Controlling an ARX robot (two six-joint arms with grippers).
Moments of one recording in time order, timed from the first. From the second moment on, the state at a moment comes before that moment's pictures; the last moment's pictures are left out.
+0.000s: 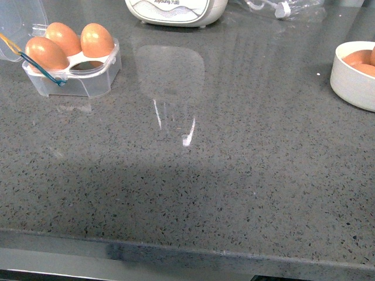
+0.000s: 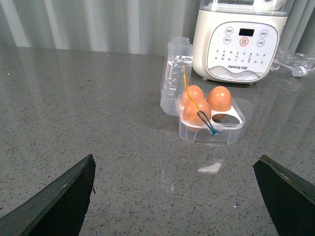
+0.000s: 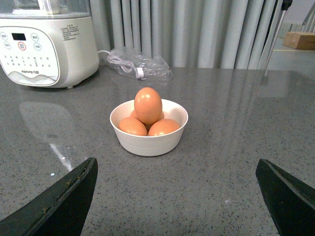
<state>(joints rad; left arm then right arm) 0.00 0.00 0.03 0.00 0.00 0.00 0.00 0.00 0.01 0.00 0.00 0.00</state>
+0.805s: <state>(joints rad) 0.00 0.00 0.03 0.00 0.00 0.00 0.00 0.00 0.01 0.00 0.00 0.00</state>
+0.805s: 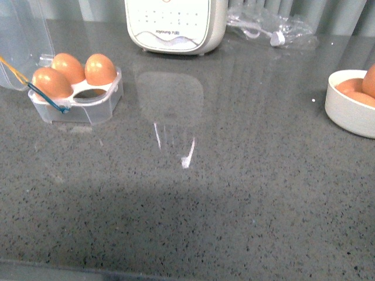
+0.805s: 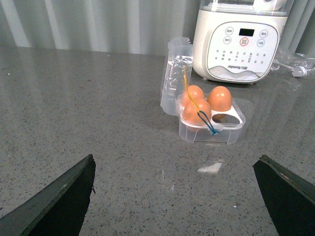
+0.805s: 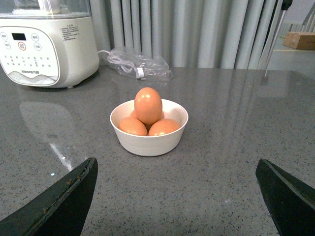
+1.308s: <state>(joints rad) 0.00 0.00 0.03 0.00 0.00 0.00 0.00 0.00 0.01 0.00 0.00 0.00</state>
